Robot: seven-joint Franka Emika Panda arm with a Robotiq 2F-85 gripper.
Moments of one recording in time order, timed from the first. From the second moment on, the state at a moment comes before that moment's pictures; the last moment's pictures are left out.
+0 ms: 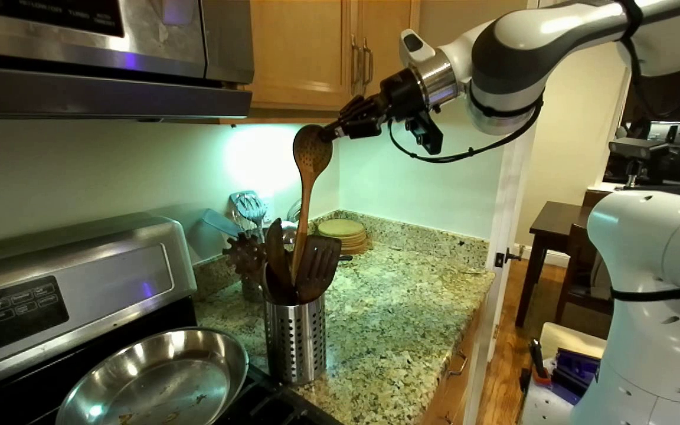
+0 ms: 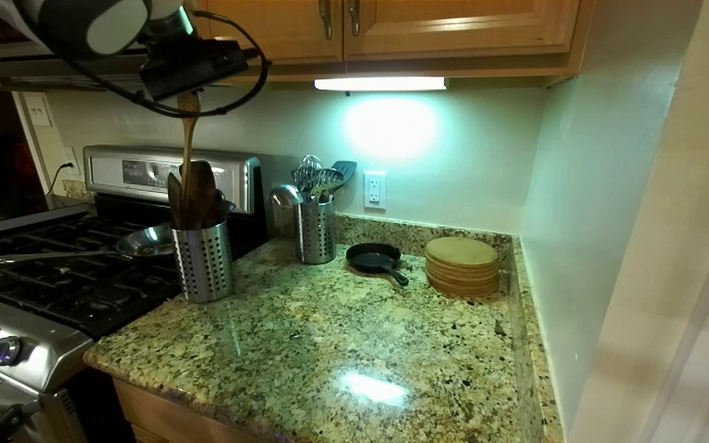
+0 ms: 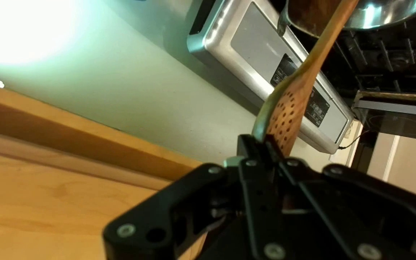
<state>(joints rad) 0.85 -0.86 -0.69 -2.73 0.10 3.06 -1.08</state>
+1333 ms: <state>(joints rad) 0.98 -0.48 -0.74 -2.75 -0.03 3.27 -1.05</state>
